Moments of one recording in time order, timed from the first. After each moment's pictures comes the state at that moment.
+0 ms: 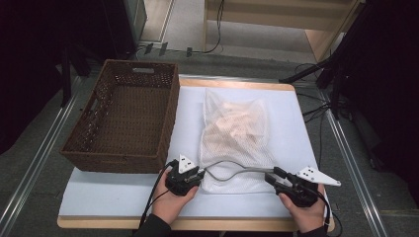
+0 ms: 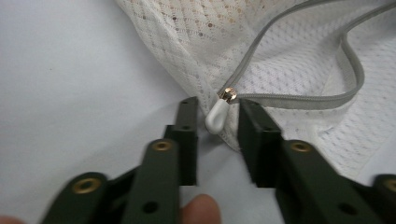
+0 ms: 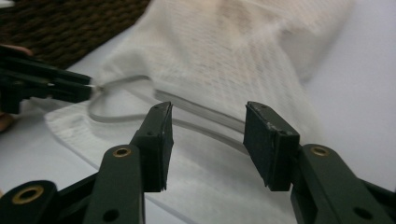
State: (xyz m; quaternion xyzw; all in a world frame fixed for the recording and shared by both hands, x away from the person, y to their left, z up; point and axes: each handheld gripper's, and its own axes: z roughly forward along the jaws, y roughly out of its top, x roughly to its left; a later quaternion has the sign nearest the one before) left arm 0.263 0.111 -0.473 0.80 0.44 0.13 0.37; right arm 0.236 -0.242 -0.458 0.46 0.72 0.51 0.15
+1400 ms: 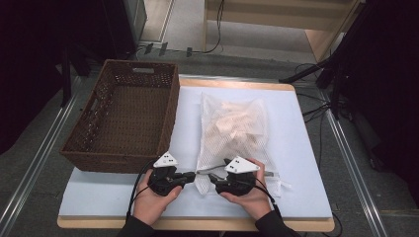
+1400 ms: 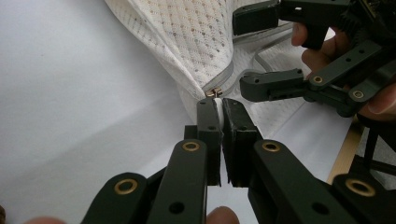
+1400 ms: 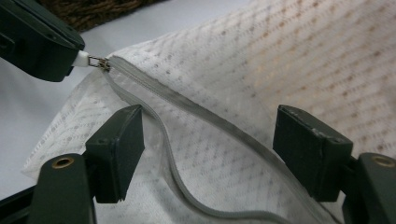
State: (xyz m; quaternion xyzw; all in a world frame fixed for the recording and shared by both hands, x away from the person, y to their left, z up) left arm 0.255 0.154 -0.443 0.80 0.43 0.01 0.43; right arm 0.271 -0.091 -0.474 0.33 0.82 0.43 0.17
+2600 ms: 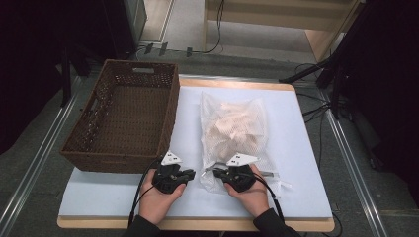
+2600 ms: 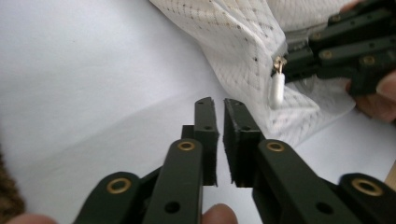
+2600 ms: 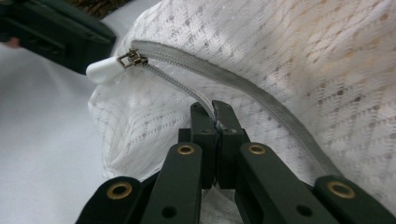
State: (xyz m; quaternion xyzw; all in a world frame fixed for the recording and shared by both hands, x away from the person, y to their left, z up) left arm 0.264 0.144 -0.452 0.78 0.47 0.04 0.40; right arm 0.287 -0.096 -0.486 0.36 0.82 0.43 0.06
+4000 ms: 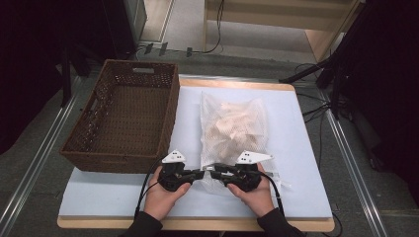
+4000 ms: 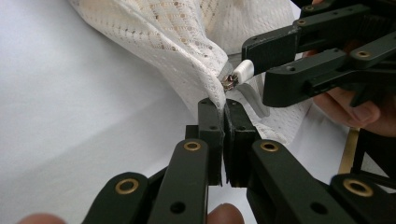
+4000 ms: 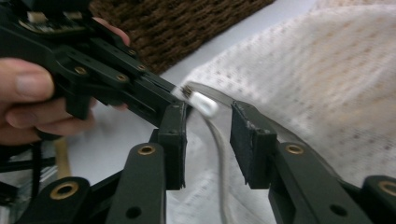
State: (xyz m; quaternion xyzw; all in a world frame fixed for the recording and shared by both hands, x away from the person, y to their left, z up) left arm 0.270 0.134 -0.456 0.79 0.42 0.00 0.45; right arm 0.283 -0.111 -0.464 0.33 0.78 0.53 -0.01
